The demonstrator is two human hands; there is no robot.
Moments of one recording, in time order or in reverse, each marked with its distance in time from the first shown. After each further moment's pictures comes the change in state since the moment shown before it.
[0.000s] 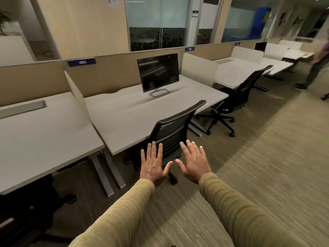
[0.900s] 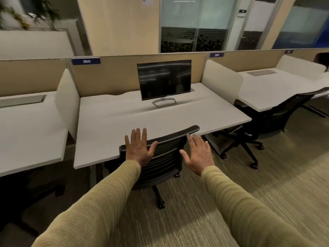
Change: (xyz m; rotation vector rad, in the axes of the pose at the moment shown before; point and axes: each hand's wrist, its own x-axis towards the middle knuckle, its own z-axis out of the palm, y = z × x) left_hand 0.286 0.118 -0.004 -0.016 0.071 -0.401; right_hand 0.259 0.277 -0.018 0.106 -0.022 -0.158
